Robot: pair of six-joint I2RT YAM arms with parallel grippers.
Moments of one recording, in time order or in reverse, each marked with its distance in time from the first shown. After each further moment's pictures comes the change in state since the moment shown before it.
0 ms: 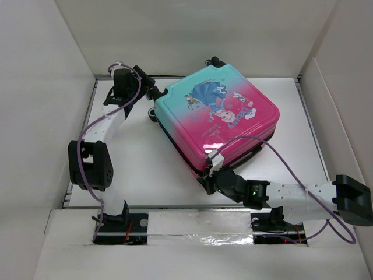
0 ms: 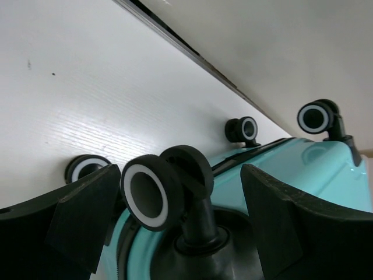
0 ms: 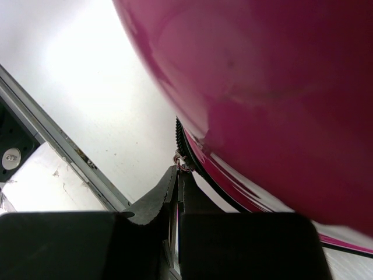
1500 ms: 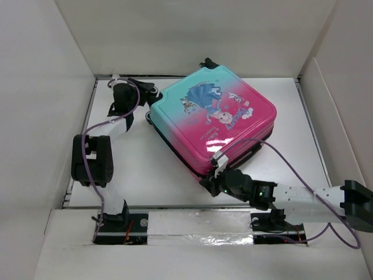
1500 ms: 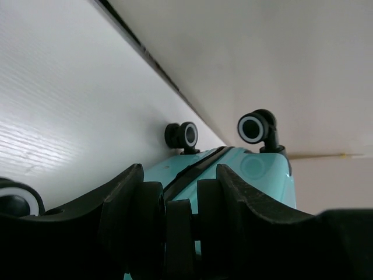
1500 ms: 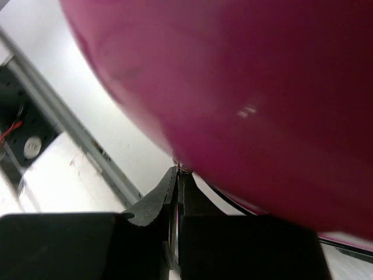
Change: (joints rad) left arm 0.026 0.126 -0.135 0.394 0.168 -0.295; right arm -0.038 -0.052 -0.056 0.046 -0.072 0.004
